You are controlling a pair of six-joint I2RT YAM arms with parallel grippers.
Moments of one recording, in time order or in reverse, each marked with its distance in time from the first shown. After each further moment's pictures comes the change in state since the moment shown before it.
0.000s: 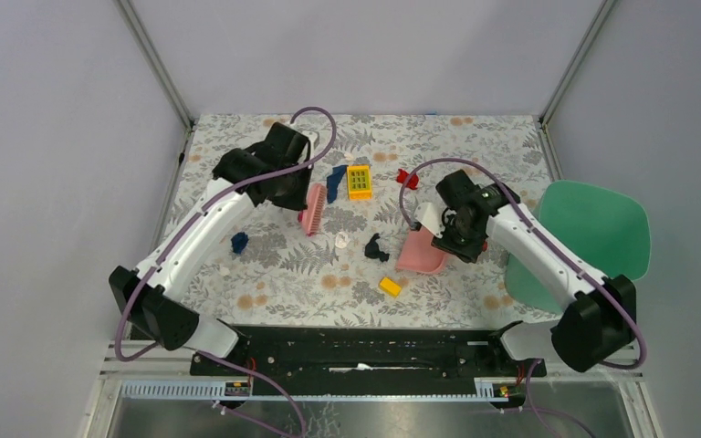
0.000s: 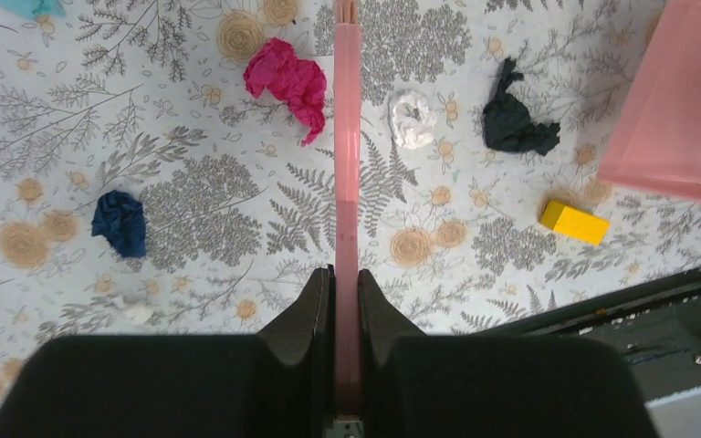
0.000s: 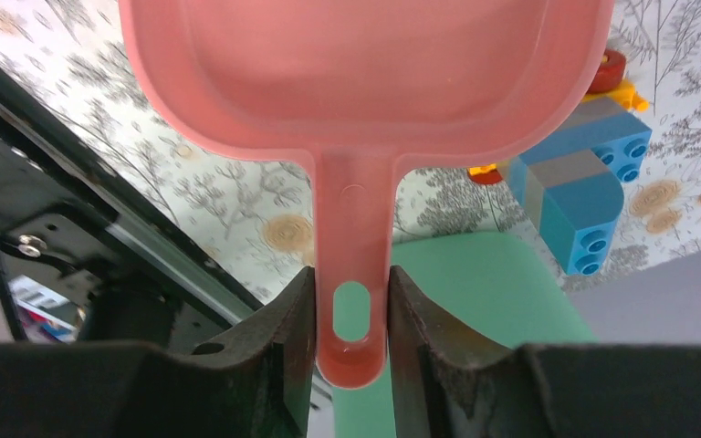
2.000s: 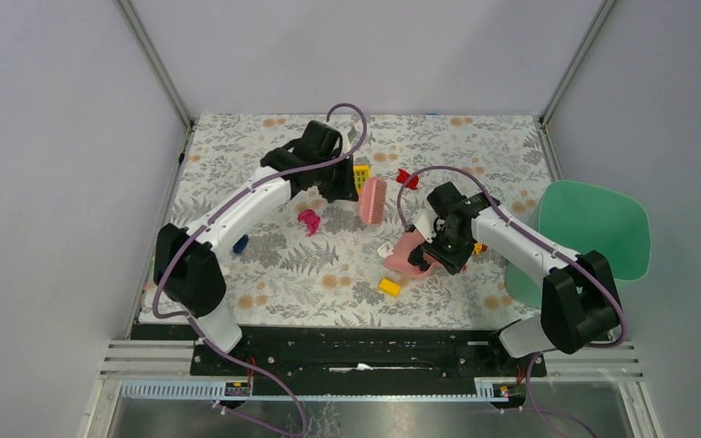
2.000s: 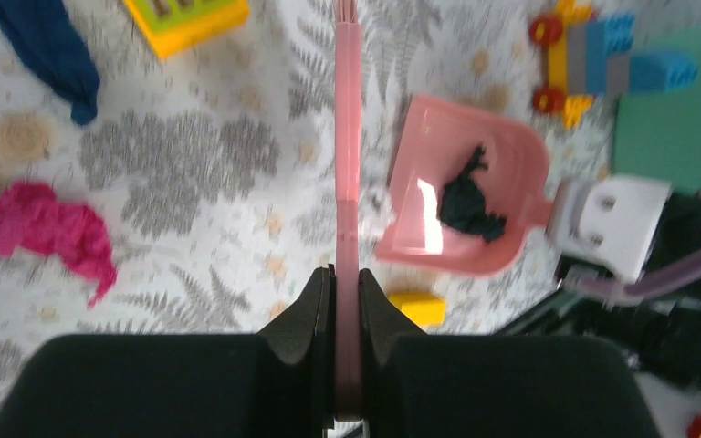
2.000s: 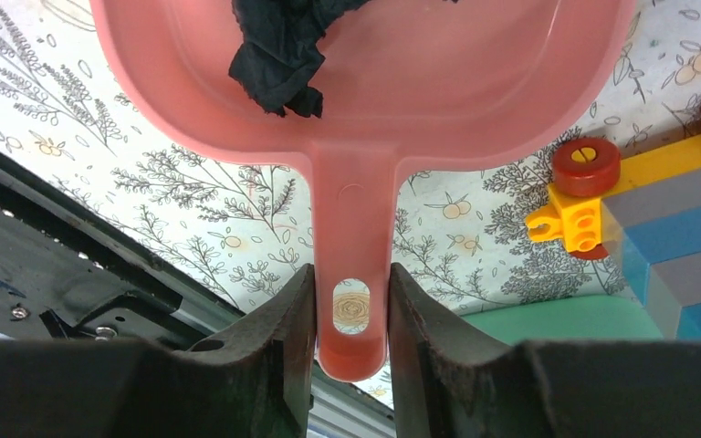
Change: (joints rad) left arm -0.038 0.230 -0.010 0.341 0.303 -0.138; right arm 0.000 0.131 -0.139 0.182 -0.056 0.167
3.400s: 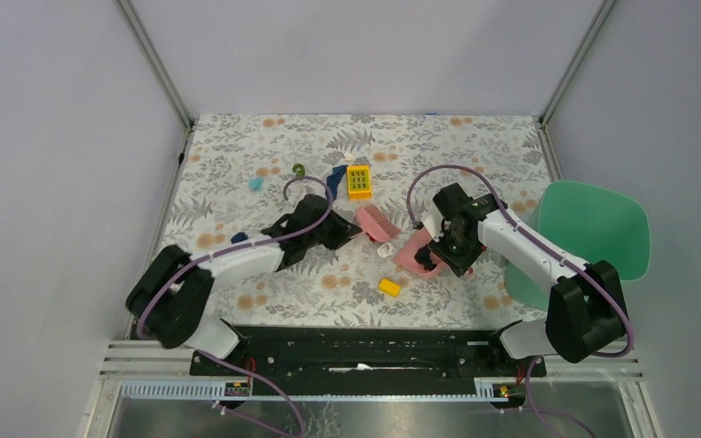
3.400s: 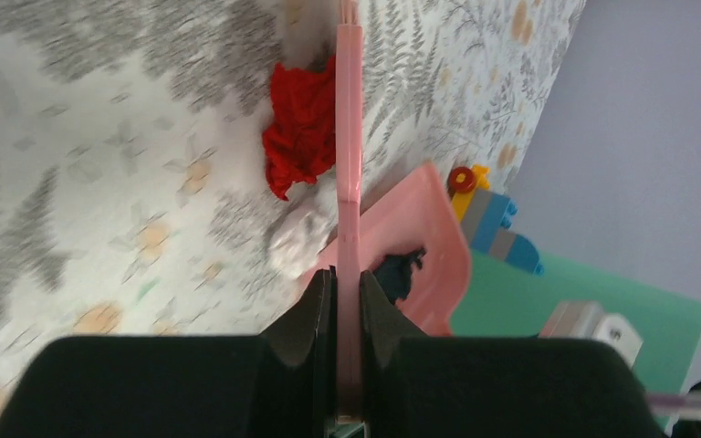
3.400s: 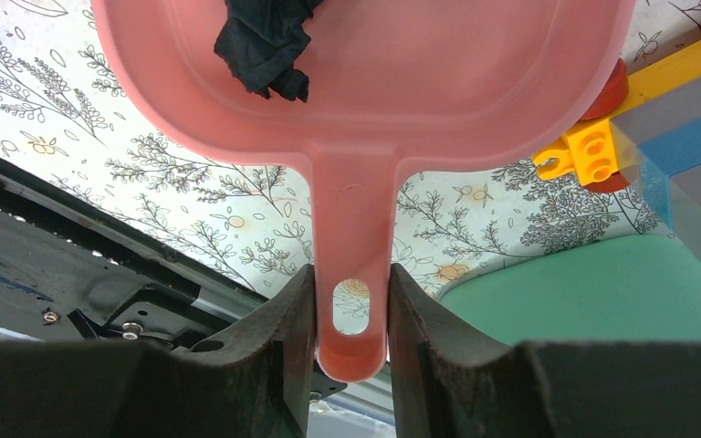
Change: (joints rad) left arm -0.097 -0.133 -0.725 0.830 -0.227 -0.968; right arm -0.023 -0.054 -0.021 -0.036 0.055 0.127
